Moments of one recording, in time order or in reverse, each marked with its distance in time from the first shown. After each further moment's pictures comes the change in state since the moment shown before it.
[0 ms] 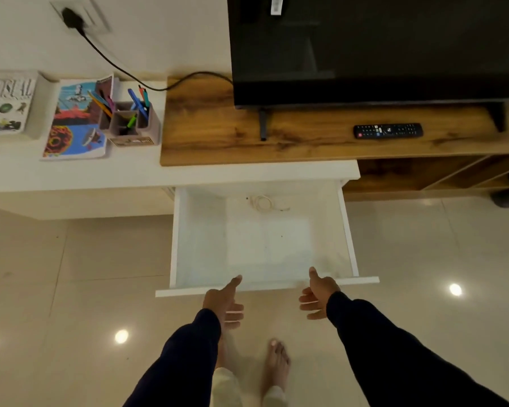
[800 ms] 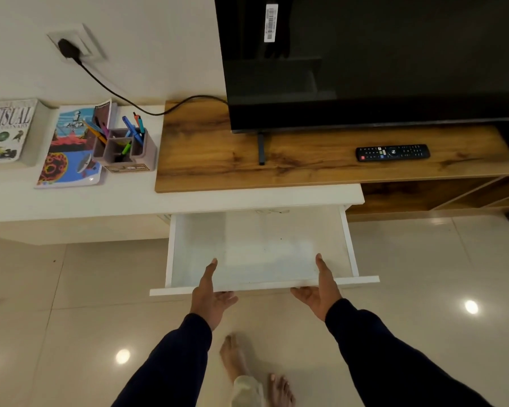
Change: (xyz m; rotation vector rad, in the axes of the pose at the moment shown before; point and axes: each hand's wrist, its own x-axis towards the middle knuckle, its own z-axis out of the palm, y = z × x) left_hand 0.036 0.061 -0.007 -0.097 -0.065 0.464; right_hand 0.044 -0.066 0.002 0.790 -0.251 -0.158
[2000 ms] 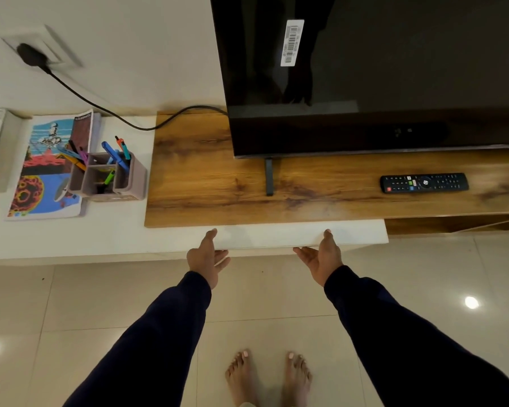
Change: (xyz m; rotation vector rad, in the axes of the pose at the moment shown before) left_hand 0.151 0.160 0.028 -0.408 0.354 -0.249; right_hand 0.093 -0.130 0.129 0.025 0.183 -0.069
